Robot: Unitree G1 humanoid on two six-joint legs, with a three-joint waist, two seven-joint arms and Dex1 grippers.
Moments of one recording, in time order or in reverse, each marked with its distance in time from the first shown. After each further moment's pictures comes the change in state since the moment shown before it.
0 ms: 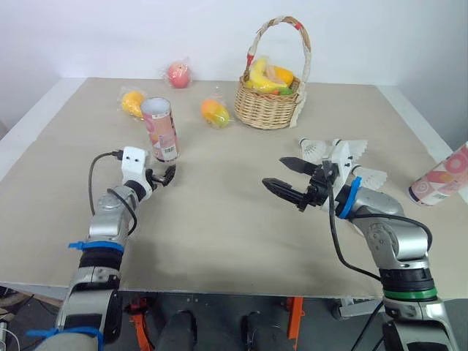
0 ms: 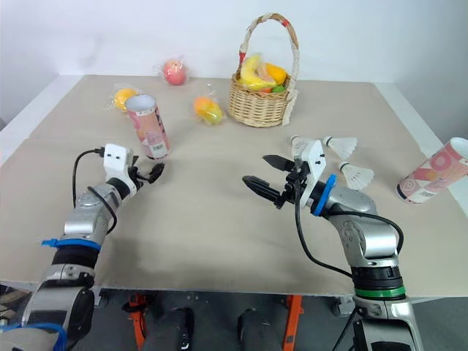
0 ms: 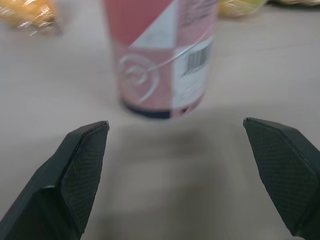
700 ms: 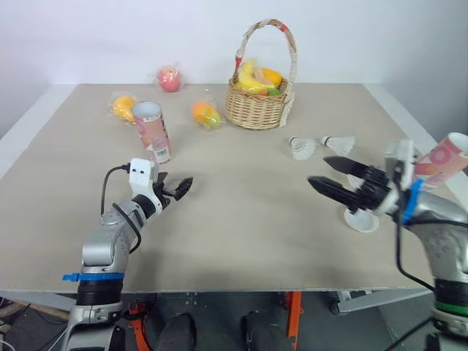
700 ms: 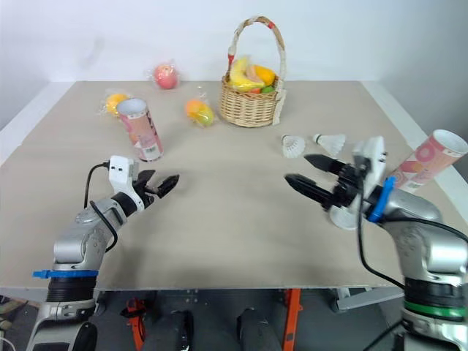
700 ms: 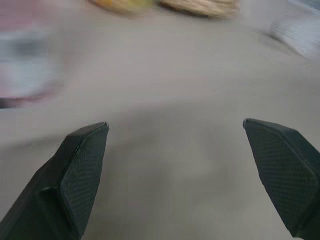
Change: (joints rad) left arm 0.276 -0.101 0.036 -0.585 -0.148 0.368 0.052; right arm 0.036 -0.127 -0.144 -0.013 0.104 0.084 0.046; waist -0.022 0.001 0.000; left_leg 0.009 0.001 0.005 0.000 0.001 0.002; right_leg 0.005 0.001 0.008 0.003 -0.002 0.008
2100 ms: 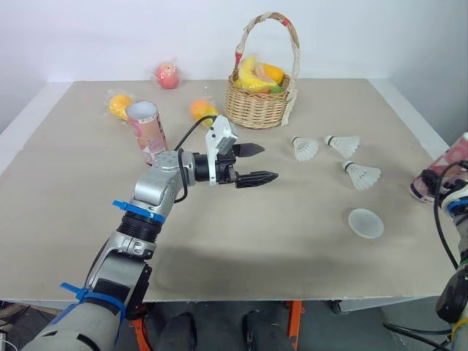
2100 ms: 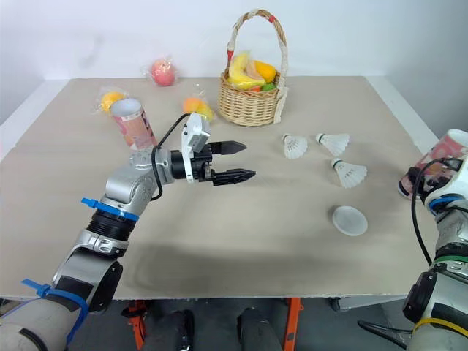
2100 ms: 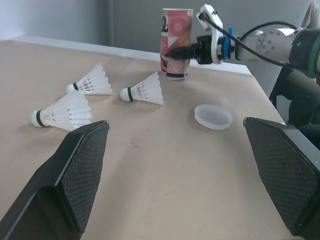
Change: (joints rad) left arm -0.521 -0.021 -0.322 0.353 -0.072 -0.126 -0.694; right arm -0.306 -0.207 -0.256 1.220 -0.314 -0.380 -0.469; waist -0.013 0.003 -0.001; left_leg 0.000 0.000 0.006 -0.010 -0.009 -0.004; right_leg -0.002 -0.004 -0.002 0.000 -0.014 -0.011
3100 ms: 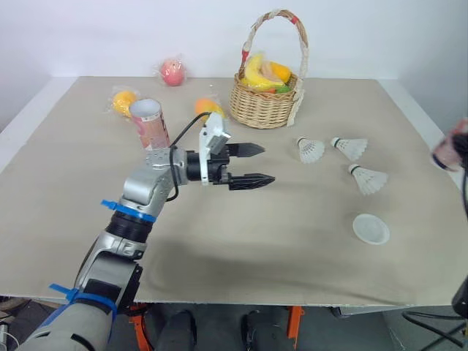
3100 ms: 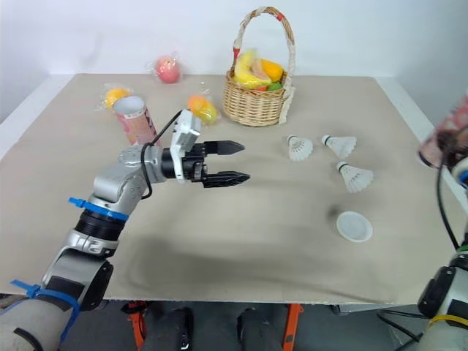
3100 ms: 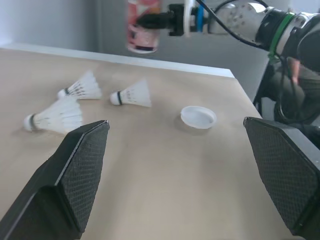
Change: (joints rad) left arm -0.014 0.049 -0.020 -0.050 -0.074 0.016 -0.073; right arm -0.058 -0.122 -0.046 -0.120 0.037 0.043 -0.007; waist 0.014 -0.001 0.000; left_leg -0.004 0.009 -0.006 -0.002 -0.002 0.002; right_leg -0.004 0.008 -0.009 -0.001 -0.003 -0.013
